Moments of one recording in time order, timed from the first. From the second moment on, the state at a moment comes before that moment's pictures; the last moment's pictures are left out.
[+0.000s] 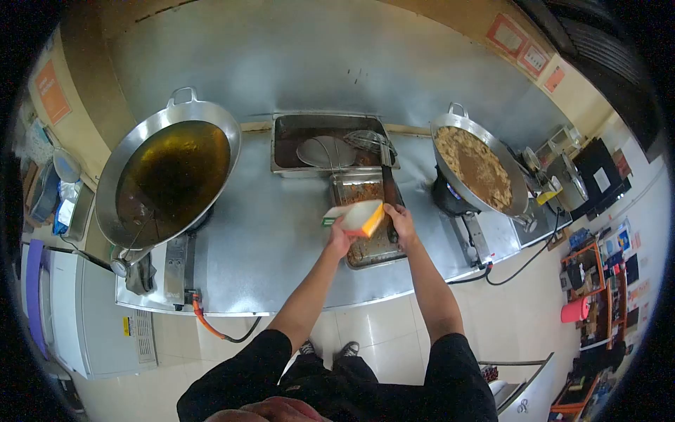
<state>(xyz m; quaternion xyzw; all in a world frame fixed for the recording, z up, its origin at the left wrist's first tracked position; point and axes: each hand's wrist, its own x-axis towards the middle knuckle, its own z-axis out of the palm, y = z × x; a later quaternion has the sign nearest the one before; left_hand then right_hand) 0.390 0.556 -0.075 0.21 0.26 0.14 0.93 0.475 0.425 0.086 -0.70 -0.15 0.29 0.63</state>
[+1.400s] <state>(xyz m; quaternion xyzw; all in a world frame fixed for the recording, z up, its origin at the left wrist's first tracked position) 0.357 0.721 0.104 0.37 0.33 0.26 0.83 0.402 0.440 0.011 -0.76 -0.19 0.13 0.61</state>
